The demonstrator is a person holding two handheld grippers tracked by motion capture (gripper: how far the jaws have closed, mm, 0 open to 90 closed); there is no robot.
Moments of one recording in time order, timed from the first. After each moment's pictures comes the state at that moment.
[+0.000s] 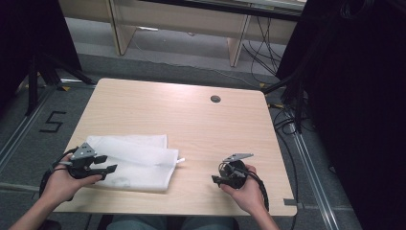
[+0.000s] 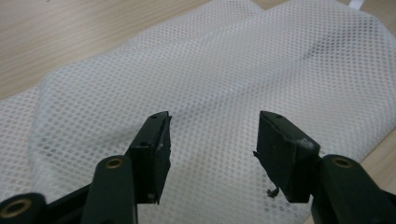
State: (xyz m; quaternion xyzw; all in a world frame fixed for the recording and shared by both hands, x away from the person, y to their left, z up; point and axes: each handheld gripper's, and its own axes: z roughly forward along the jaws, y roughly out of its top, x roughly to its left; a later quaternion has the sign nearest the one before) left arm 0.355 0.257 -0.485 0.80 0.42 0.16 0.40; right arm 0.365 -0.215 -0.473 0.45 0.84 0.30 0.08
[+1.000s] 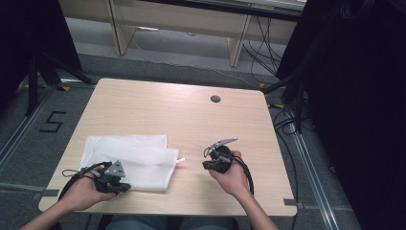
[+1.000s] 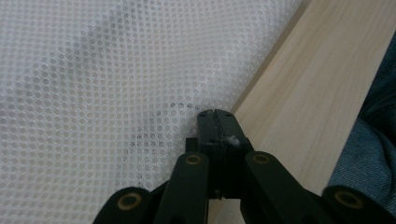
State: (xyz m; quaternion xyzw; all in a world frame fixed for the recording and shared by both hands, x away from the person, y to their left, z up) left arm 0.338 0.193 -0.493 0.92 0.28 0.06 0.28; right arm 0.401 -0.169 -0.455 0.43 0.85 0.29 0.07
